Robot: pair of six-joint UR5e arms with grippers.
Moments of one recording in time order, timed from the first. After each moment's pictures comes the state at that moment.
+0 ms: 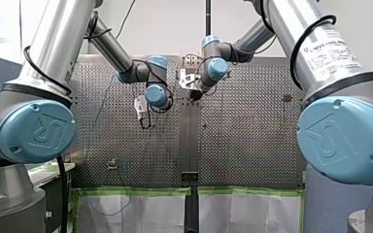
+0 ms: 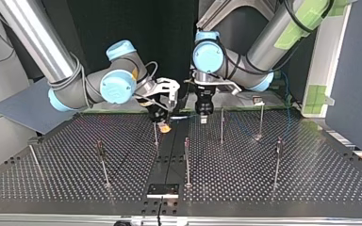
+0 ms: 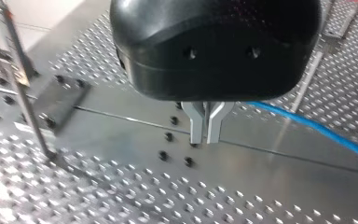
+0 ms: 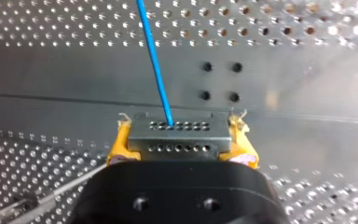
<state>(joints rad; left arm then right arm) -0.42 -1.88 -1.78 -2.67 -1.95 -1.80 2.24 -1.04 1.21 0.14 1.49 1.64</state>
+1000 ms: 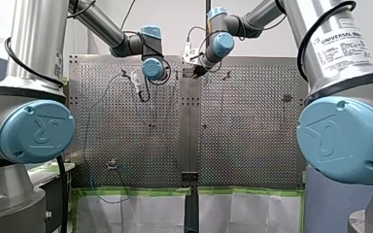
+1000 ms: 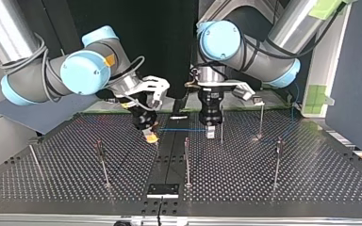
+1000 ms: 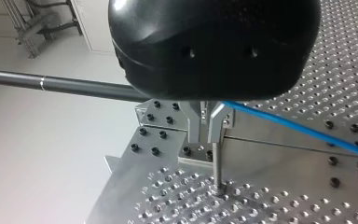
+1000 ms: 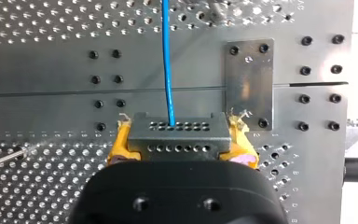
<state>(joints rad) -0.41 -1.69 -1.74 -2.68 -1.98 -1.78 2.23 -1.19 1.21 0.16 1.49 1.69</state>
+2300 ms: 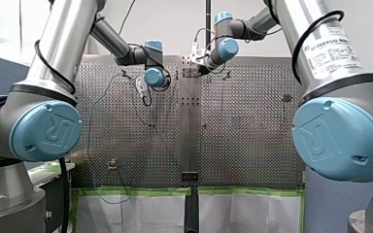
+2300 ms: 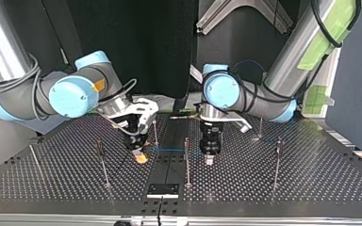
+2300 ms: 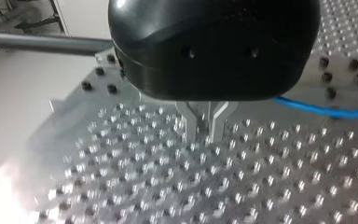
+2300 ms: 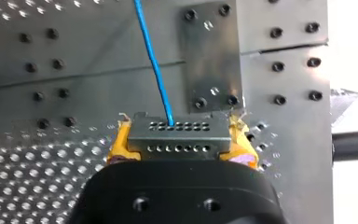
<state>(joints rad) -0.30 -1.90 -1.52 -2.73 -1.82 -1.79 2.16 -1.11 1.08 0.12 1.43 1.74</state>
